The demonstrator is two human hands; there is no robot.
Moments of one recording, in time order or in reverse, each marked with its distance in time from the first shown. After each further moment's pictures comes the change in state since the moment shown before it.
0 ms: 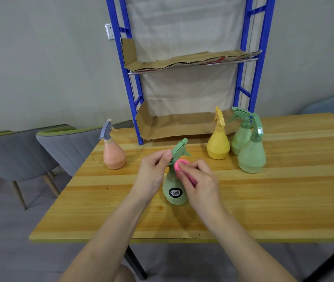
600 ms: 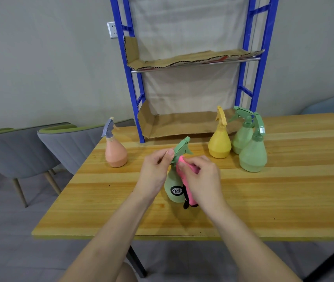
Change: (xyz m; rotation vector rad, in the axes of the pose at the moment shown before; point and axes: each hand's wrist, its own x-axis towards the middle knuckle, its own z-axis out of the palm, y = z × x) left_hand -0.002 0.001 0.003 0.040 0.054 0.016; right_hand 0.022 -0.016 -0.002 0.088 -0.113 0.416
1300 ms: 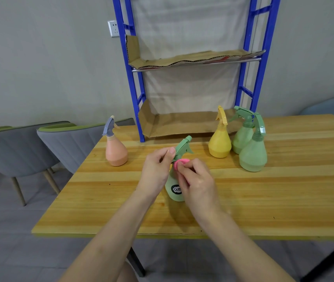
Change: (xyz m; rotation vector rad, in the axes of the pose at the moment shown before) left_hand 0.003 -0.006 0.001 0.093 0.036 0.005; right_hand -0.021 0.019 0.016 -0.299 0.157 -0.579
